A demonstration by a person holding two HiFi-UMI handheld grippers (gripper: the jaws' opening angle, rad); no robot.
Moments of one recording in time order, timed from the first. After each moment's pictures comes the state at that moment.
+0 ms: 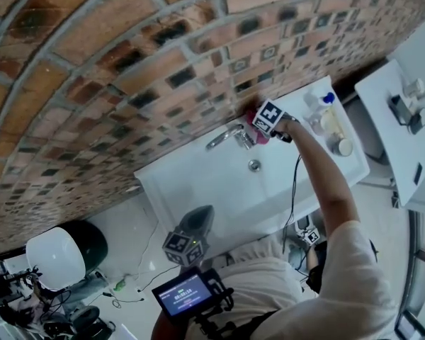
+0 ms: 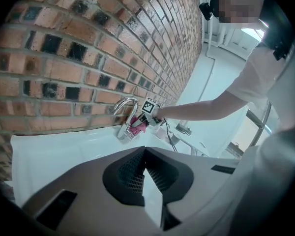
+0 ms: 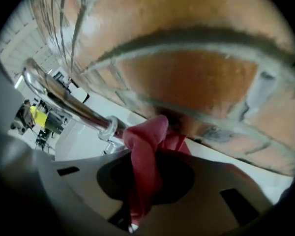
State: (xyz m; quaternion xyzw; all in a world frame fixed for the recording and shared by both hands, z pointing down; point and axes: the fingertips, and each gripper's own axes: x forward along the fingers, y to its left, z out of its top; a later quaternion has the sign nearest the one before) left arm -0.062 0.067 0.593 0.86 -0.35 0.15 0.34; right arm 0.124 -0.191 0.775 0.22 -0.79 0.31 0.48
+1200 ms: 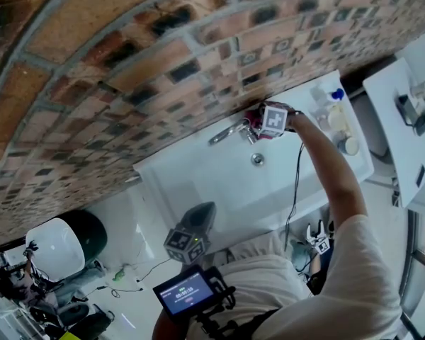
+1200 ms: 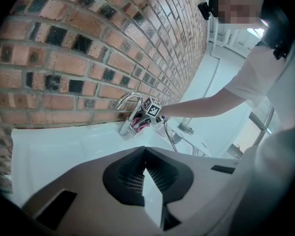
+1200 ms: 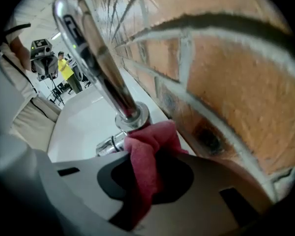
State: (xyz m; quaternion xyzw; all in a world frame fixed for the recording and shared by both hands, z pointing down) left arm -0.065 0.067 0.610 0.85 -0.35 0.16 0.36; right arm 0.100 -0.149 0.788 0.04 -0.82 0.16 0.54
